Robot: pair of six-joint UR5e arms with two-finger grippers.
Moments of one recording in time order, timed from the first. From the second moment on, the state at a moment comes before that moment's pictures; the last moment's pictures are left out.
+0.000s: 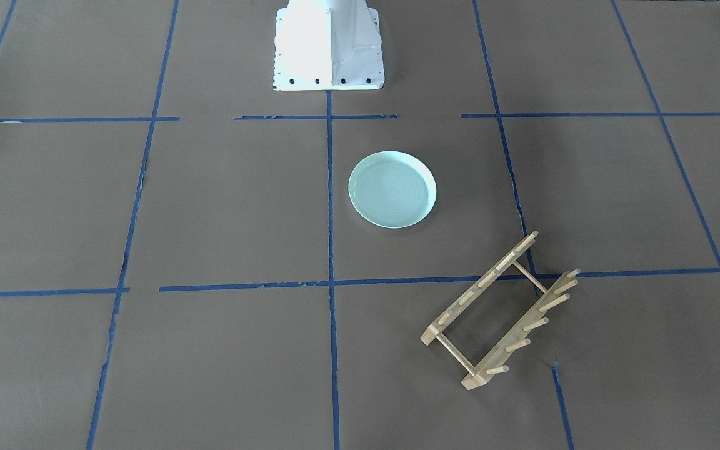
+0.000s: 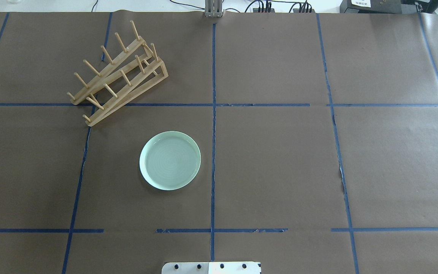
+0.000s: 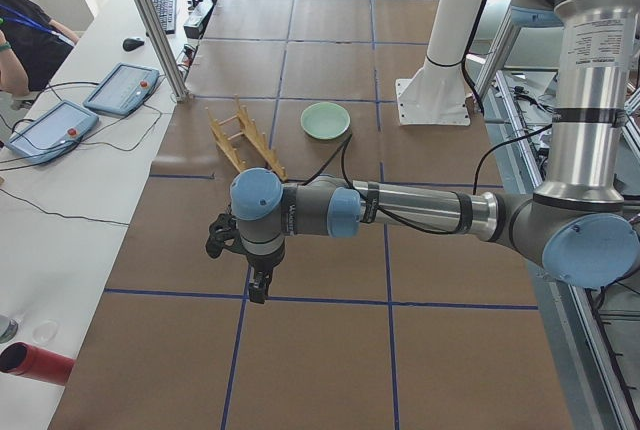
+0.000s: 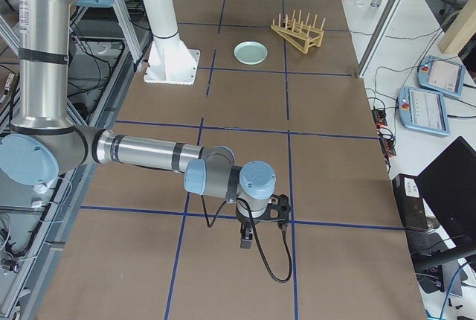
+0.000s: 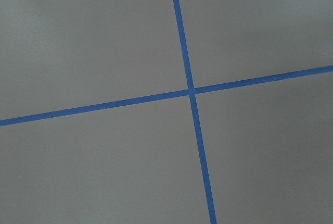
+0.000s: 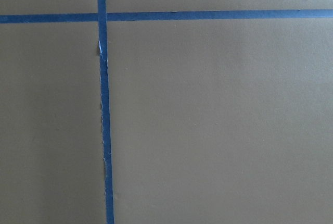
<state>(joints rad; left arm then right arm) -1.62 -1.58 -1.67 -1.52 -2.33 0.16 1.62 -1.68 1.60 -1.60 2.30 -0.07</state>
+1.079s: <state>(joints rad) -1.24 -1.84 -1.88 -1.53 -2.43 -0.52 1.62 -1.68 1.60 -1.60 2.30 -0.07</state>
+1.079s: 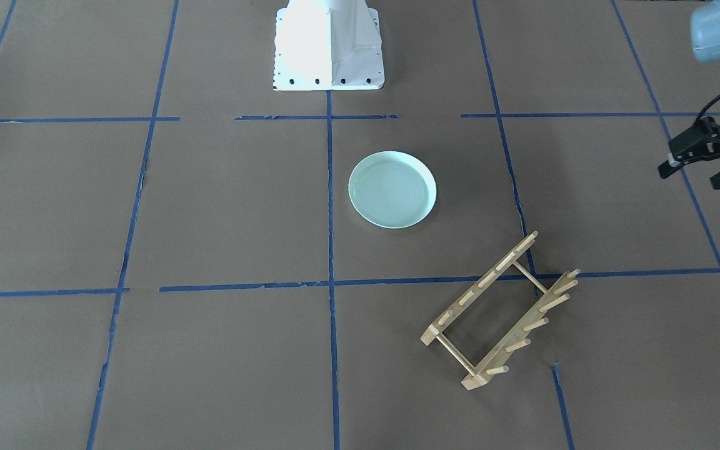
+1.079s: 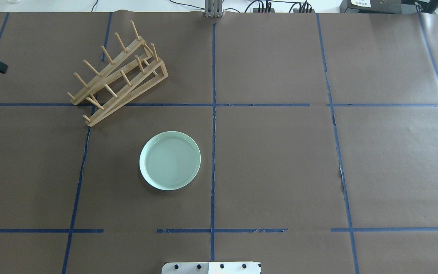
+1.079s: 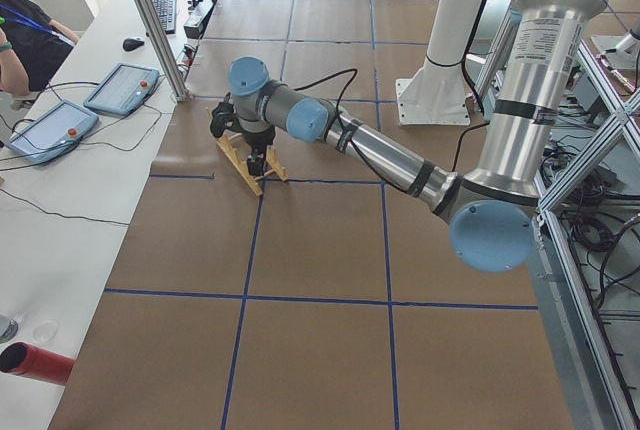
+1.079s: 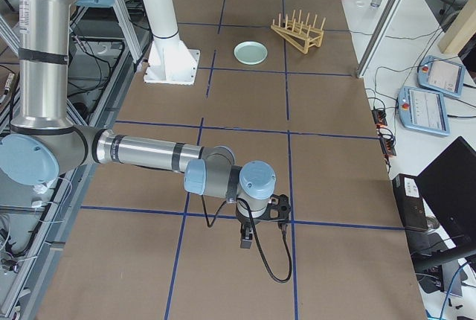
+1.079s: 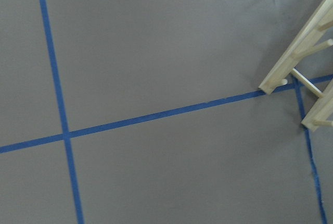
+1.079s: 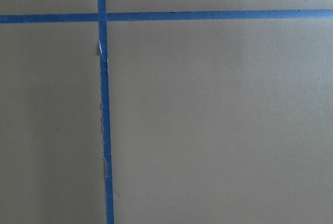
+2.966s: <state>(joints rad) -0.49 -2.47 -1.37 -1.50 -1.82 -1.38 1.62 -1.68 1.60 -1.60 2.30 -0.07</state>
